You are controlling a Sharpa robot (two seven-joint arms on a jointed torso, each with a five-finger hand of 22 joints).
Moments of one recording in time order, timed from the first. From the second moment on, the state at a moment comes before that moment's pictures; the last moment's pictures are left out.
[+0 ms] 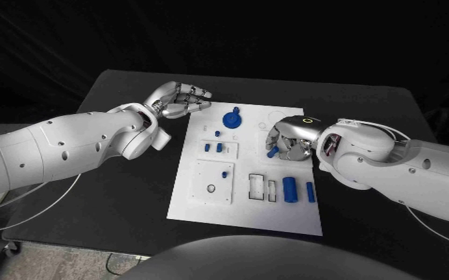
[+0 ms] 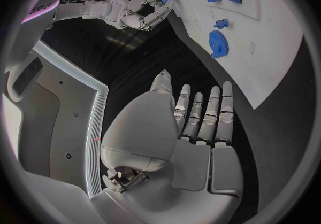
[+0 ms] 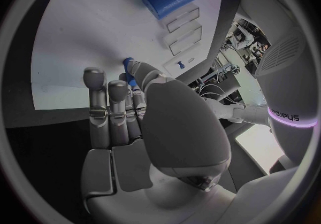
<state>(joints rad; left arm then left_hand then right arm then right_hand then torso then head) 1.21 -0.86 -0.22 1.40 -0.54 -0.33 0.43 1.45 0.08 -0.16 0.29 0.30 0.83 0.12 0.07 0.16 0.45 0.11 0.44 0.06 0.60 0.20 0.34 0.07 0.17 0.65 0.29 0.09 0.76 1.15 -0.87 -0.11 1.70 -1.61 -0.14 -0.15 1.55 -0.13 0.33 0.06 0.35 1.04 0.14 0.18 0.35 0.97 0.11 0.44 0.26 1.26 0.00 1.02 0.92 0.15 1.28 0.10 0.63 1.31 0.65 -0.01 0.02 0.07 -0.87</state>
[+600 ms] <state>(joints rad) 1.21 -0.86 -0.22 1.39 -0.54 -0.32 0.42 1.46 0.09 -0.17 0.29 0.30 0.84 0.13 0.07 0.16 0.45 0.11 0.45 0.06 0.60 0.20 0.34 0.07 0.17 0.65 0.28 0.09 0.75 1.22 -0.90 -0.11 1.82 -1.62 -0.20 -0.11 1.54 -0.10 0.34 0.06 0.29 1.08 0.12 0.21 0.38 0.99 0.13 0.44 0.26 1.26 -0.02 0.97 0.88 0.15 1.28 0.09 0.63 1.31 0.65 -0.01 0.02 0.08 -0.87</state>
